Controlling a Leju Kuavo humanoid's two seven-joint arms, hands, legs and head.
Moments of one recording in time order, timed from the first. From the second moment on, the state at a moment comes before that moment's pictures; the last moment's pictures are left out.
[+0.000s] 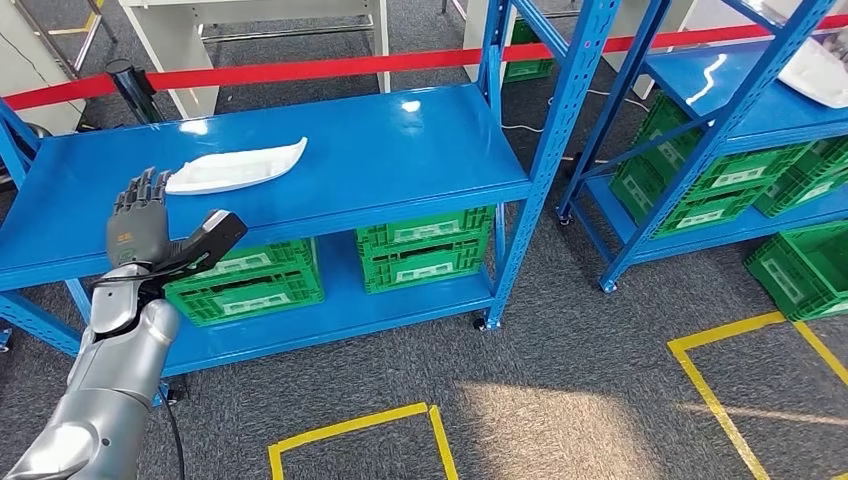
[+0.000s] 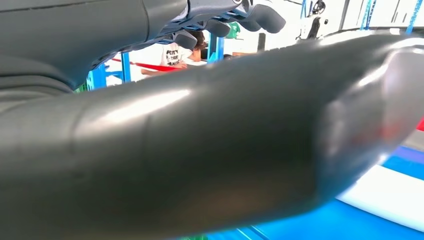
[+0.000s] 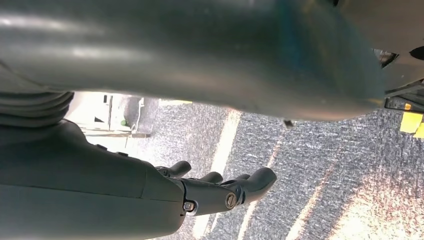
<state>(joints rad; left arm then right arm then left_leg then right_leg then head) -0.72 0.03 0.03 -0.67 -1.32 0.30 -0.11 -0.09 0.17 -1.18 -0.21 1.36 -0.16 0.33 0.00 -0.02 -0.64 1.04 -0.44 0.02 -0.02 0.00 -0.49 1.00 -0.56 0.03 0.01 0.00</state>
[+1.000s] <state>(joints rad) -0.73 0.02 0.03 -0.64 -1.32 0.31 -0.10 -0.09 0.17 -1.18 -0.21 1.34 -0.17 0.33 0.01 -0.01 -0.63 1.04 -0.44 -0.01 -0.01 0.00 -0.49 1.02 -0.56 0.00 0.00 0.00</state>
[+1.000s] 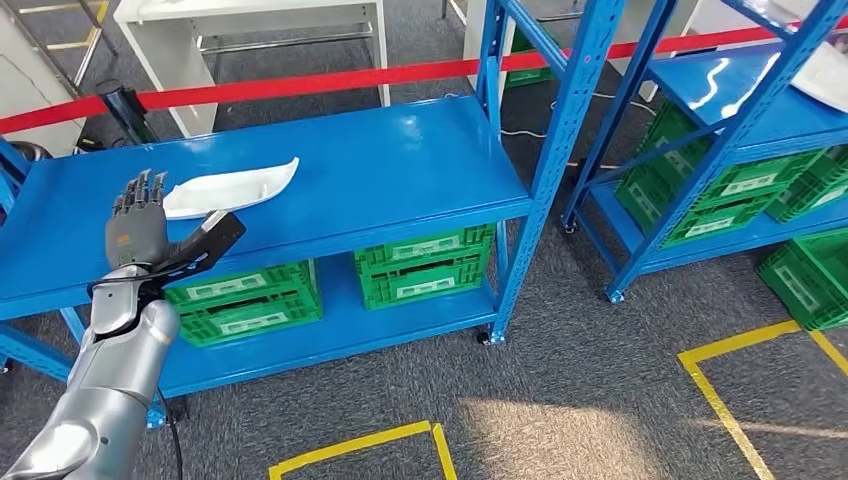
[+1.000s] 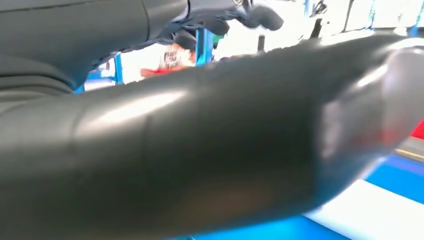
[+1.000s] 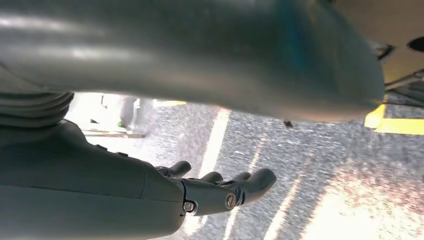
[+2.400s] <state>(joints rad) -0.70 -0.04 0.03 -0.60 -1.21 0.36 -0.22 -0.09 0.17 -1.17 -0.21 1.36 -0.16 0.33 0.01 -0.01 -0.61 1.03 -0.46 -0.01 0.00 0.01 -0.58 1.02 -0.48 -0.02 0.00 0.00</state>
